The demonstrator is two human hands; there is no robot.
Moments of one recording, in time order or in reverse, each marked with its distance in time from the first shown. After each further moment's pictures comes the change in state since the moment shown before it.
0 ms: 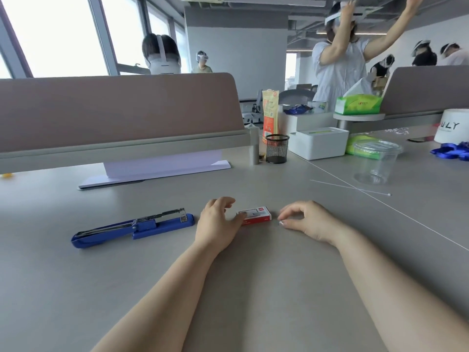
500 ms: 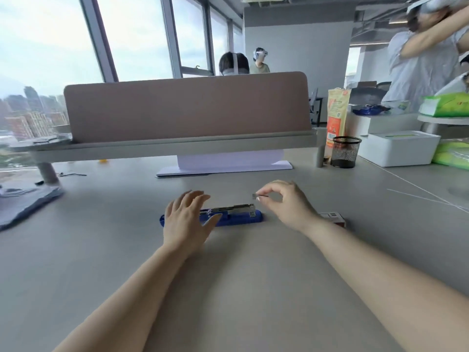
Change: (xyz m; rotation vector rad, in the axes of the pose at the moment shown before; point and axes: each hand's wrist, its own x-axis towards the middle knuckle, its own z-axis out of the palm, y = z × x) left_hand -0.032 -0.112 -0.143 0.559 0.305 0.012; right_hand 0.053 -0.134 0.117 0.029 0.159 -0.437
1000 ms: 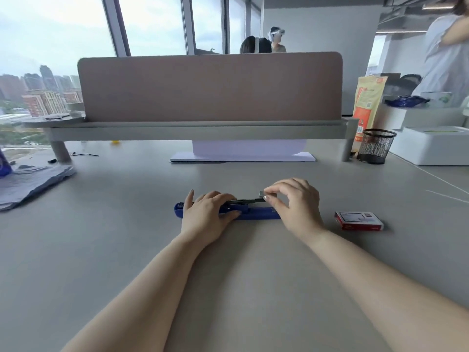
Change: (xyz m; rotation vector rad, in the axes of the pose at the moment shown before) left_hand 0.008 -0.010 0.013 -0.068 -0.155 0.005; right_hand 0.001 0.005 0.053 -0.132 0.202 -0.088
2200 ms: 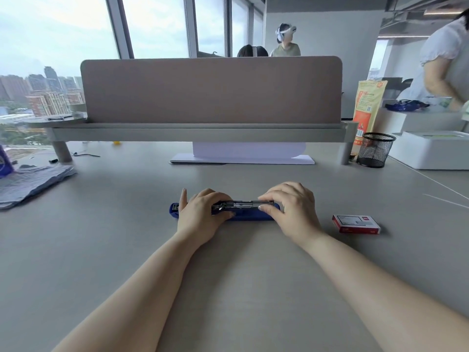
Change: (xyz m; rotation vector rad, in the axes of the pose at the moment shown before) left_hand 0.002 -0.001 -0.005 -0.102 0.068 -0.045; right_hand -0.002 0.001 -0.002 -0.049 -0.061 -0.109
